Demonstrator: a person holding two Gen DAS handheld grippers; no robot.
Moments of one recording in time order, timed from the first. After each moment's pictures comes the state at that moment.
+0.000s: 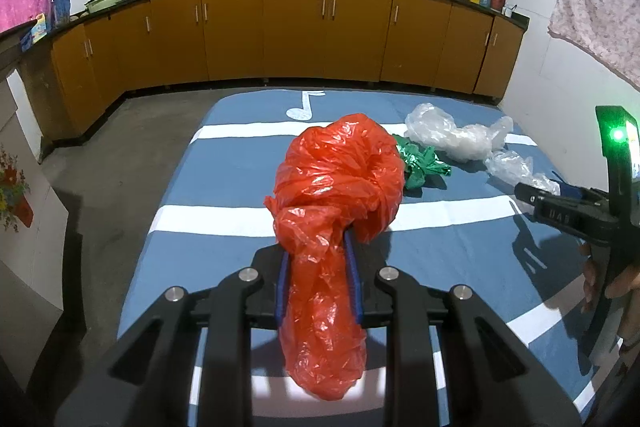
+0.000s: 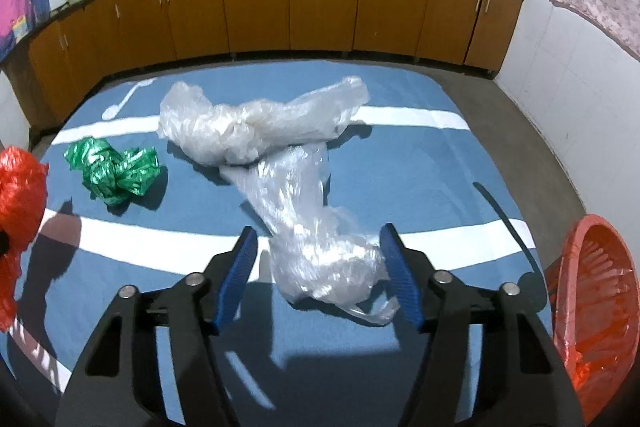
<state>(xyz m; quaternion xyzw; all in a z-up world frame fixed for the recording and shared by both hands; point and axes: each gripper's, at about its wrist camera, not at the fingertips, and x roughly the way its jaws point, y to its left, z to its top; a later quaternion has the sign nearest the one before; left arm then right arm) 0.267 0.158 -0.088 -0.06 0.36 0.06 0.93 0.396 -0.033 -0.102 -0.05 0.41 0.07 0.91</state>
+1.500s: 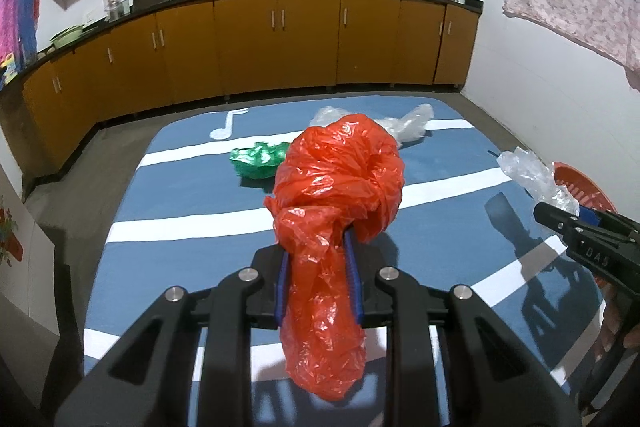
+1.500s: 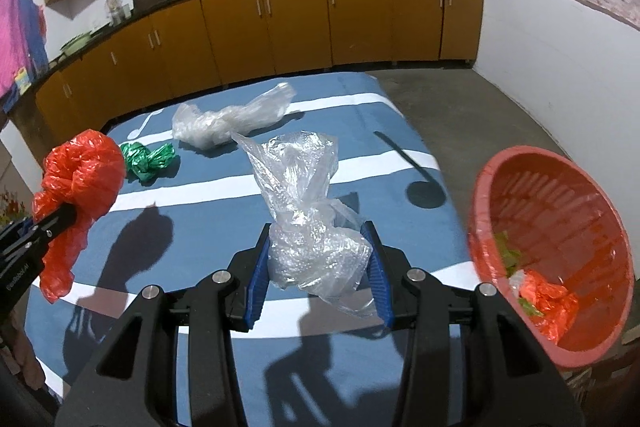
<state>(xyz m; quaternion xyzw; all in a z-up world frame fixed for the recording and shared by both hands) 0.251 0.088 -0.067 -0.01 0.35 -0.01 0.94 0.300 -0.113 -0.067 0.03 0.37 0.05 0.93</state>
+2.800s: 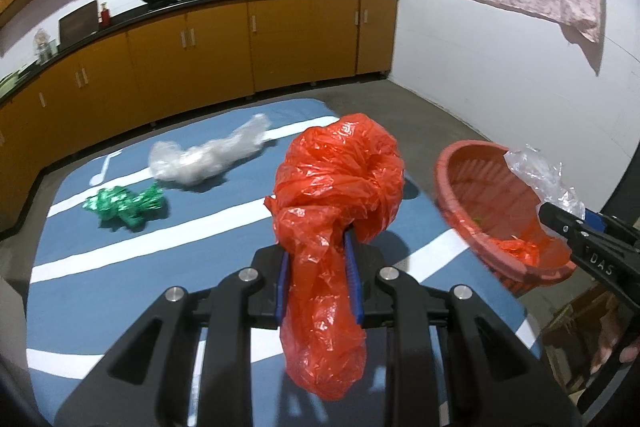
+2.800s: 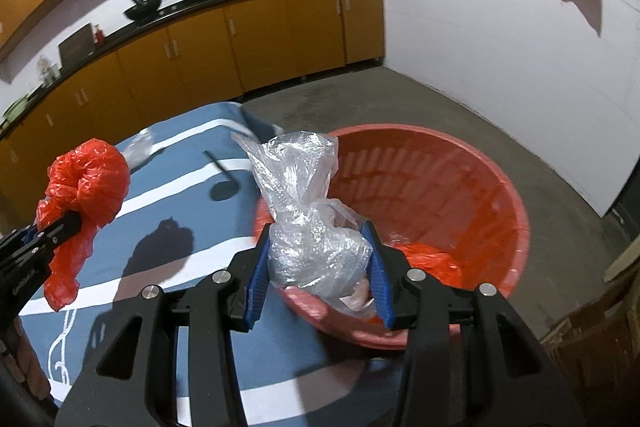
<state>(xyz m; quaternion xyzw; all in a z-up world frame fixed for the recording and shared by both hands) 0.264 -0.075 -0.060 0.04 0.34 -0.13 0.93 0.238 -0.263 -0.057 0.09 0.34 -0.08 0.93</state>
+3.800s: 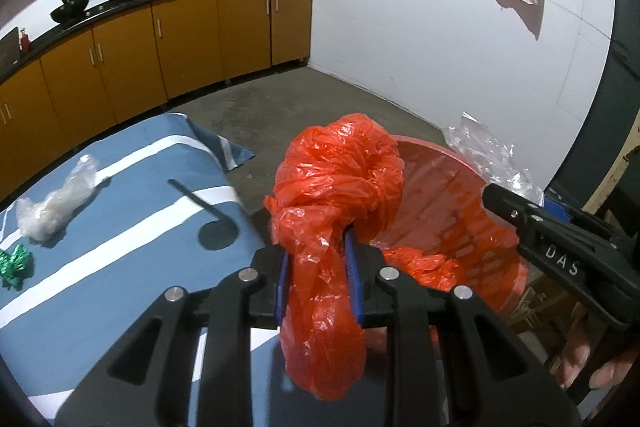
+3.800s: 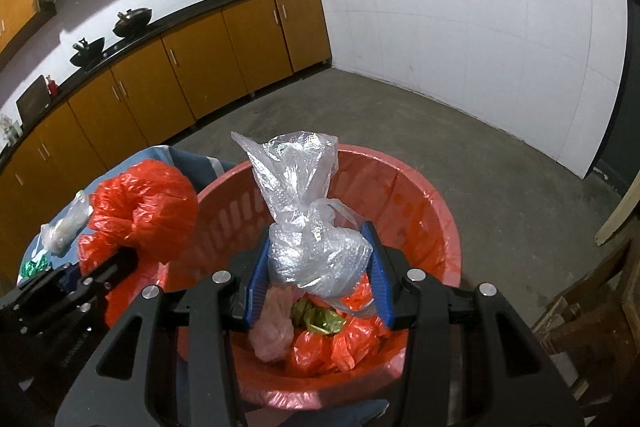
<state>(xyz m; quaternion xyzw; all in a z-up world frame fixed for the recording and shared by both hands) 0.299 -0.230 -0.080 0.06 0.35 -0.25 0.90 0.246 -0.352 -0.066 0.16 0.32 -0.16 0.92</state>
